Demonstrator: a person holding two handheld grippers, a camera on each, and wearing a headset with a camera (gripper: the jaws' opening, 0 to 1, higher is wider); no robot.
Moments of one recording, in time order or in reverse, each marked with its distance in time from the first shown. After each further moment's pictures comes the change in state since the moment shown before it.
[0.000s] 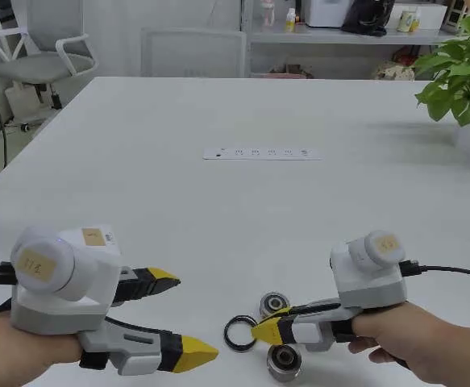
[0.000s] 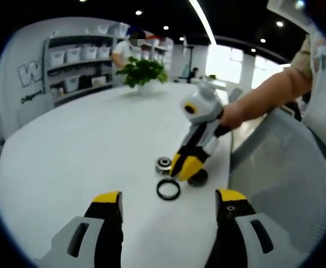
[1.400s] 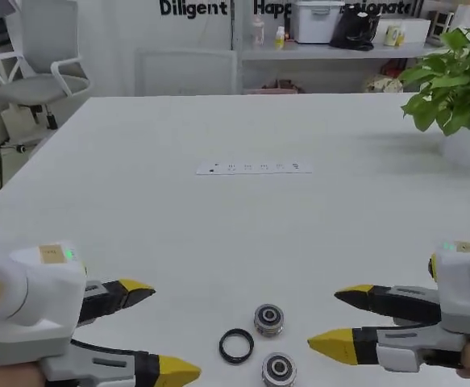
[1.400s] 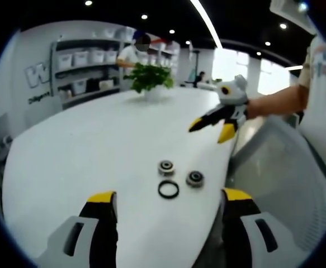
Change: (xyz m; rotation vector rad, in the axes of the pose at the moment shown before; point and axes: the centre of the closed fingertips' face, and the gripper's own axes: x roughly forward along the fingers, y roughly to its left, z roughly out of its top) left arm -0.029 -0.007 0.009 -0.019 -0.034 0.061; right arm -0.111 0.014 0.016 -0.259 -0.198 -0.181
